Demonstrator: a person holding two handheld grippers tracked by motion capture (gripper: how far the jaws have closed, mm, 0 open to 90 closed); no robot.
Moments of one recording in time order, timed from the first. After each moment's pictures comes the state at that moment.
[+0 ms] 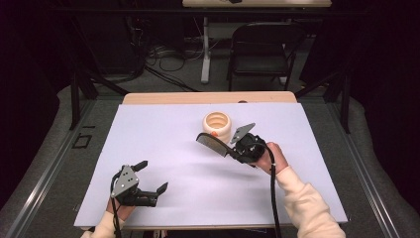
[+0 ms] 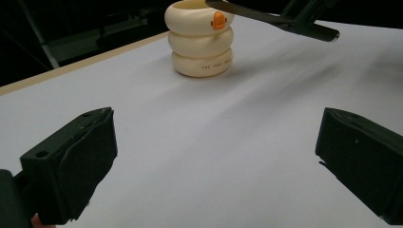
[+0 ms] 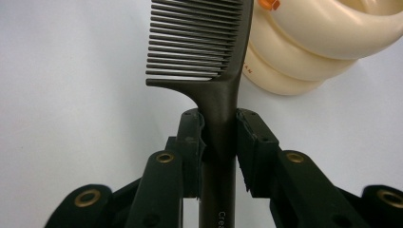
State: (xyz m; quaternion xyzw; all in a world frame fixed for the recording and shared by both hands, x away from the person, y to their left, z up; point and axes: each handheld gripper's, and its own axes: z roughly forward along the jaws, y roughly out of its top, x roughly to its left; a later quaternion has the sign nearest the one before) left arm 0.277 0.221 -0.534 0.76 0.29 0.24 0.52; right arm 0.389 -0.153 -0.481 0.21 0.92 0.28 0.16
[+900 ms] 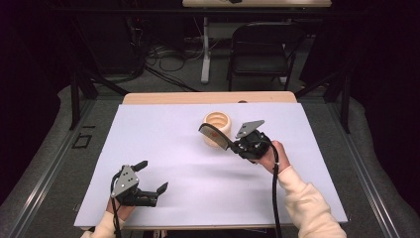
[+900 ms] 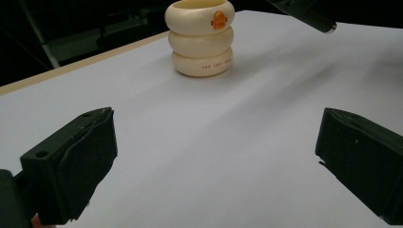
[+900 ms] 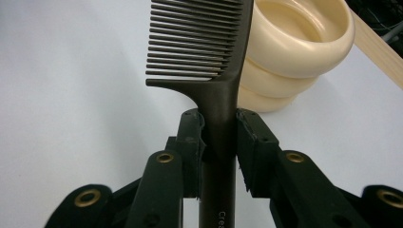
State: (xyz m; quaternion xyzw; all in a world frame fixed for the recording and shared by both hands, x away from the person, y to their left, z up) left arm 0.277 0.221 -0.534 0.76 0.29 0.24 0.52; right arm 0.389 -0.164 -0.470 0.23 0.90 0.32 0.18
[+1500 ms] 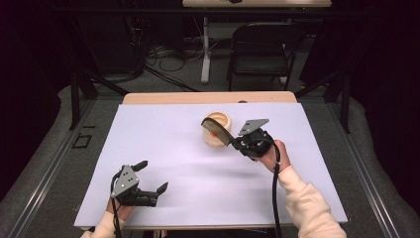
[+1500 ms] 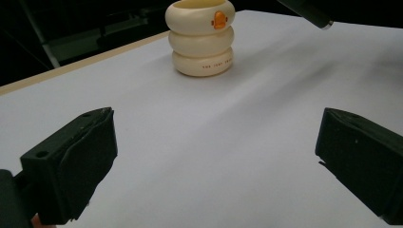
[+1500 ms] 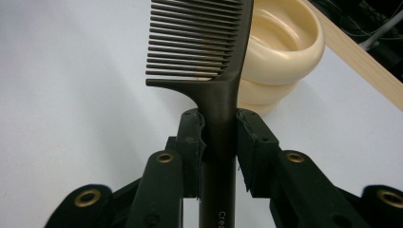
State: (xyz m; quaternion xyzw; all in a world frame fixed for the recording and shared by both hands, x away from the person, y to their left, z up) left arm 0.277 0.221 -0.534 0.76 0.29 0.24 0.52; right arm 0.390 -0.170 -0.466 0.25 0.88 0.35 0.20
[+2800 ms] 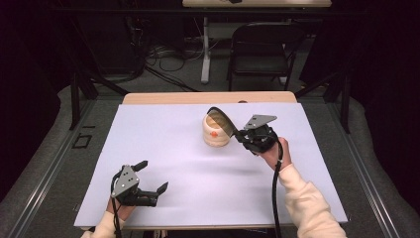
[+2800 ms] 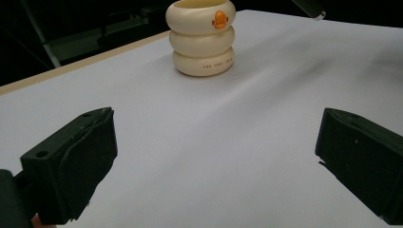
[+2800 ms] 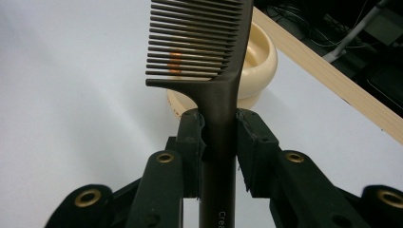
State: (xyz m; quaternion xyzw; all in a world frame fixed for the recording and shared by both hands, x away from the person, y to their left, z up) left arm 0.277 0.220 -0.534 0.76 0.29 0.24 0.52; right arm 0.396 -0.180 -0.460 0.28 0.85 0.38 0.23
